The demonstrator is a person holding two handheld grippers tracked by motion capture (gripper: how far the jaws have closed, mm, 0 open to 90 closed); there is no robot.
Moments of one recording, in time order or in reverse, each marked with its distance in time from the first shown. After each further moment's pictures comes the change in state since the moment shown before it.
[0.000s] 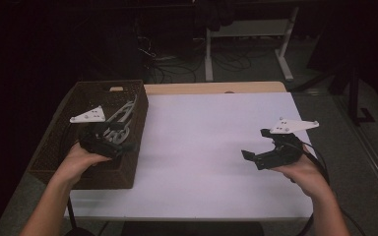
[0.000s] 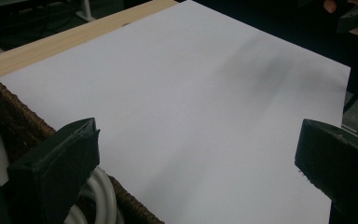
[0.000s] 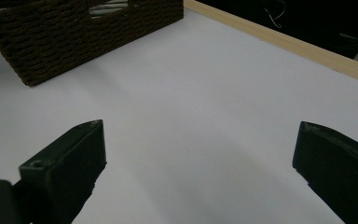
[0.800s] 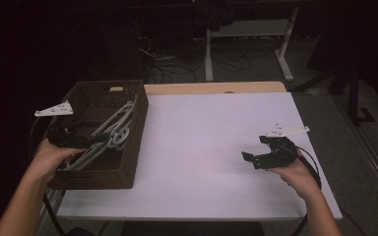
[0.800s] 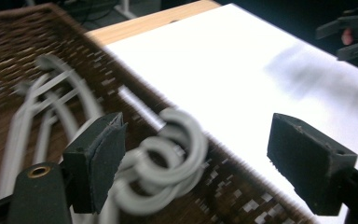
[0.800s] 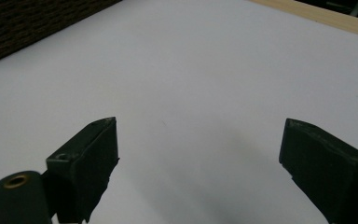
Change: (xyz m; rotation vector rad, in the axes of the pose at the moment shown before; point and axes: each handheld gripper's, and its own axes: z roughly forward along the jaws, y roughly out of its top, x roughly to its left) left arm 0.029 -0.006 -0.050 -0.011 0.085 -0.068; right arm -0.015 -0.028 0.025 0.061 -0.051 0.062
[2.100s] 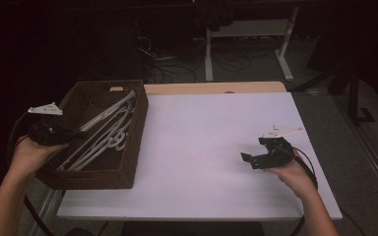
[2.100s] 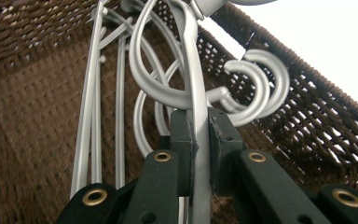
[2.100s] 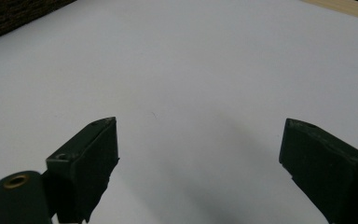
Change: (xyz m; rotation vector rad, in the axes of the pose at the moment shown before) left arm 0.044 -0.012 -0.034 0.245 0.183 -0.028; right arm -0.006 -0.009 0.016 0.037 -0.028 0.013
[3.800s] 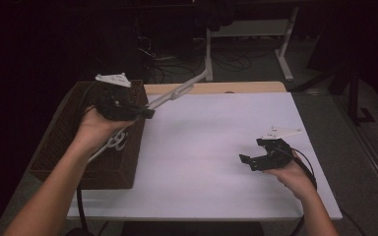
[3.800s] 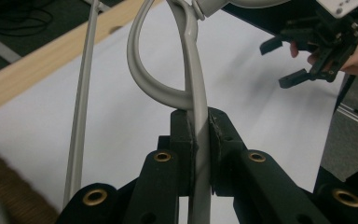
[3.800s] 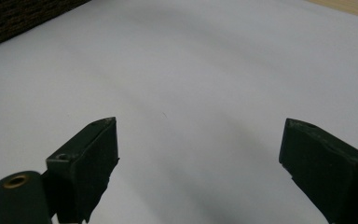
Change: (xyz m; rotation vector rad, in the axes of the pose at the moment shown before) left arm -0.115 0.129 0.042 -0.095 -0.239 0.148; right arm 0.005 0.000 0.000 -0.006 0.027 -0.009
